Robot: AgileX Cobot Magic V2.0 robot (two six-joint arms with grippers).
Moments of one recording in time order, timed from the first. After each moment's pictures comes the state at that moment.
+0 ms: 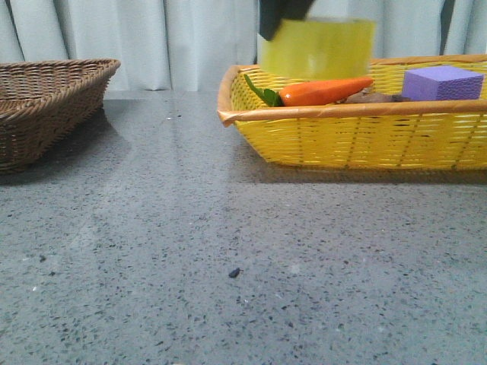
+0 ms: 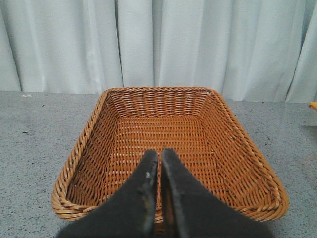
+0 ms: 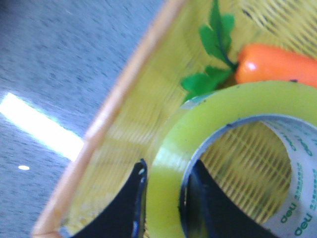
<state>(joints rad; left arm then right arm) -0.04 0.38 -0.36 0.01 0.14 -0.08 0.49 1.88 -1.99 0.03 1.26 -0.08</state>
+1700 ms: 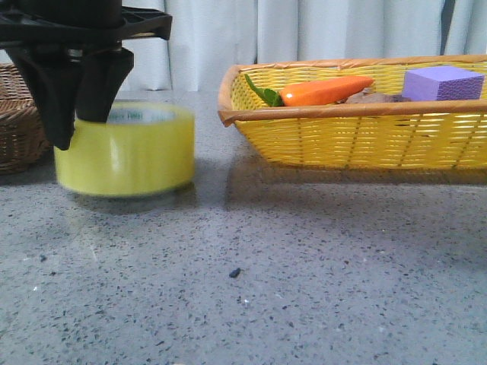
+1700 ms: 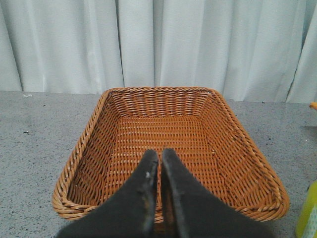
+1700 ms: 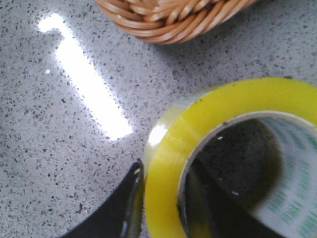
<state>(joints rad) -0.04 0.38 -0.36 0.01 0.14 -0.08 0.86 2.08 -2.07 0.05 1.26 -0.11</state>
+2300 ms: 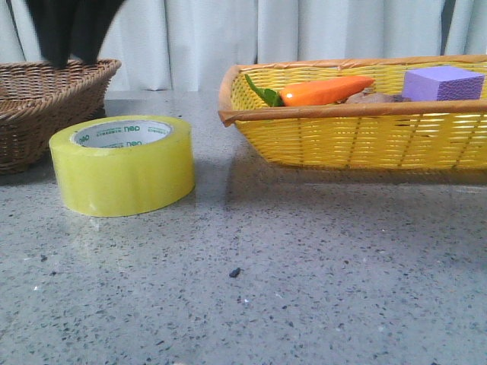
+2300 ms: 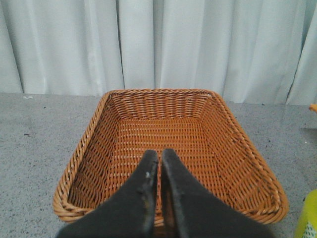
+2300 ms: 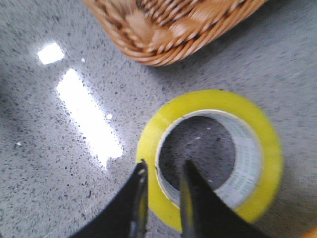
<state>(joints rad) -0.04 0.38 -0.37 0.01 0.14 -0.08 0.86 1.95 -2.08 0.02 1.25 -0.11</state>
